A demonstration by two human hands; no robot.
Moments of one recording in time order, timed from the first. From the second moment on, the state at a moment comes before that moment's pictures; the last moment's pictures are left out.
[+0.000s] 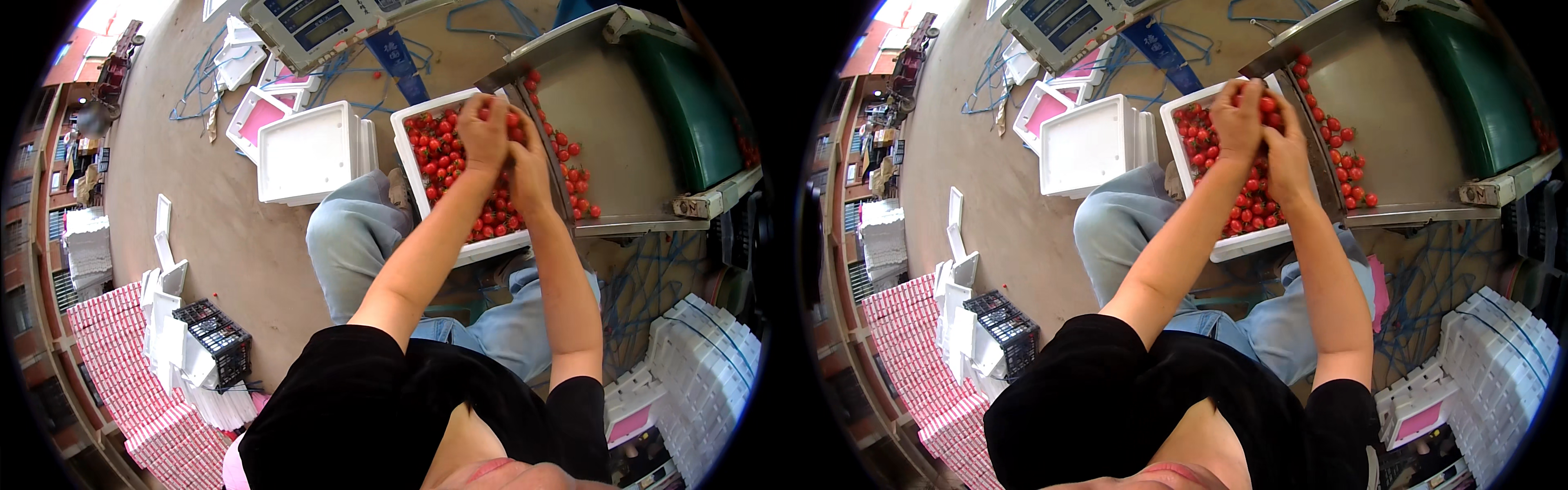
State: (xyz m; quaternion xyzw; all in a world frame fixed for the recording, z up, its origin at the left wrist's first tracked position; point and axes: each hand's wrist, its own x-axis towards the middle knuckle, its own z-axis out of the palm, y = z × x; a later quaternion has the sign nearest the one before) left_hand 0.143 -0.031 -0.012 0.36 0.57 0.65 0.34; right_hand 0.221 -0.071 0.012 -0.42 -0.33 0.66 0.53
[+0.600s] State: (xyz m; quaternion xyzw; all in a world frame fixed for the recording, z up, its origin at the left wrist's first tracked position) left_hand 0.050 -0.067 -0.047 0.00 0.44 0.63 0.64; right_hand 0.224 -0.047 0.010 -0.44 -0.27 0.71 0.48
